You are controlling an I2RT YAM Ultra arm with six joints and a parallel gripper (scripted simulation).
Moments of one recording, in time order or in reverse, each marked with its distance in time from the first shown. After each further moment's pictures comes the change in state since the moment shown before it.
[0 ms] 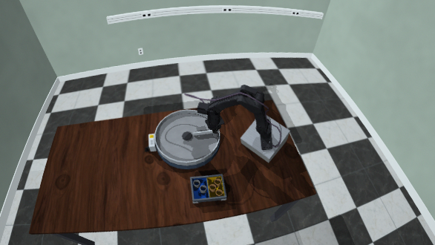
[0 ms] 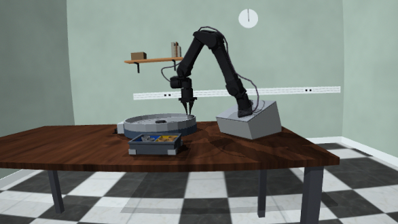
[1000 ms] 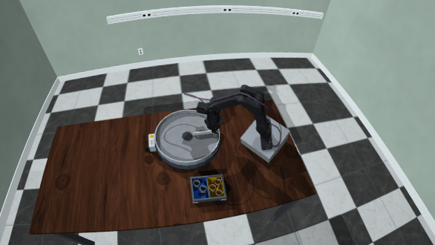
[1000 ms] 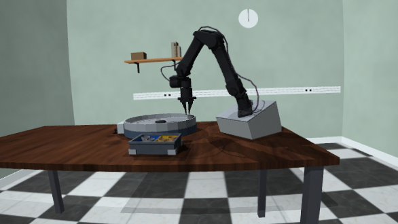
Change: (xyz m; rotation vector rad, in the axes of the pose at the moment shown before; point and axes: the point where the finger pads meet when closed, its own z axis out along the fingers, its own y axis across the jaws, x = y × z) arm -0.002 0.005 -0.003 -0.008 -0.006 -0.003
